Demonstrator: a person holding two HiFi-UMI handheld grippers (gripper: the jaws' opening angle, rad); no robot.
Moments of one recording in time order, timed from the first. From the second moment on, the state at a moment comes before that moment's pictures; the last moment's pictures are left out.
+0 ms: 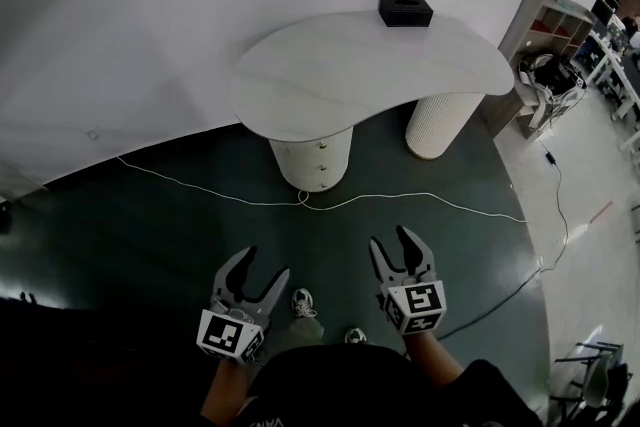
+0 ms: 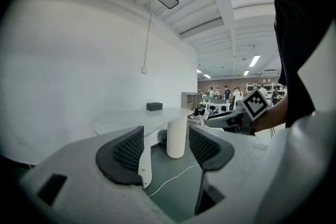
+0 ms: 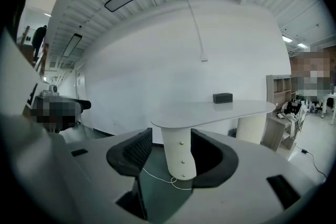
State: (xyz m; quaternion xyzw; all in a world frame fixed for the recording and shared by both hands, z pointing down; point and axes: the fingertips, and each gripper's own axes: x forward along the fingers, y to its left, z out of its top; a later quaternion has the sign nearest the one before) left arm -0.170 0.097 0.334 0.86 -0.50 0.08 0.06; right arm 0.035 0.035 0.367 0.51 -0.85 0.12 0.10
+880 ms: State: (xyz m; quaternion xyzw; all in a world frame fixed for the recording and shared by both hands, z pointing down) left arm -0.203 -0.081 0.378 0.91 -0.39 0.11 0.06; right arm -0.020 -0.090 0.425 0.57 -0.81 0.13 0.10
